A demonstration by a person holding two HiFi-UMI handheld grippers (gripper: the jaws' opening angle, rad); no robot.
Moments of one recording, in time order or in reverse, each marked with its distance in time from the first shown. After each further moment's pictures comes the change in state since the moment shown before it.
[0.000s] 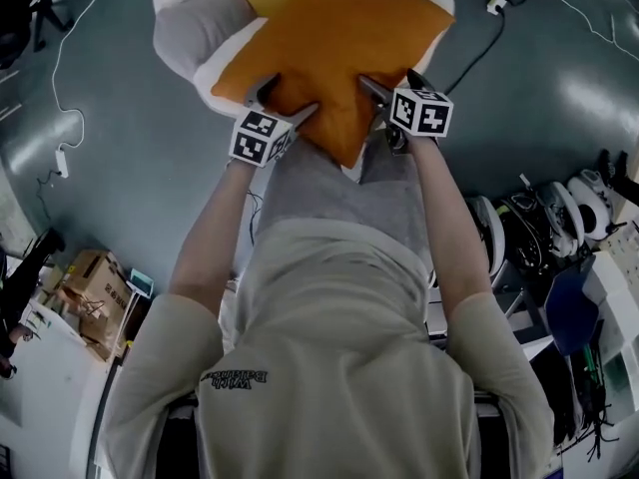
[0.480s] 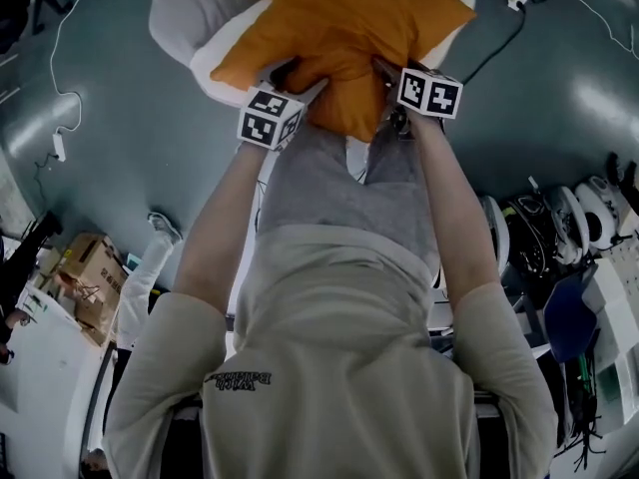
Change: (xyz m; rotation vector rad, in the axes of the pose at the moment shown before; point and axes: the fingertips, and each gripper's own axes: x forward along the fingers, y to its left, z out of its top) left arm 0.040 0.010 -0.008 -0.069 -0.027 0.026; right arm 0.049 -0.026 -0.024 0.066 0.076 0.010
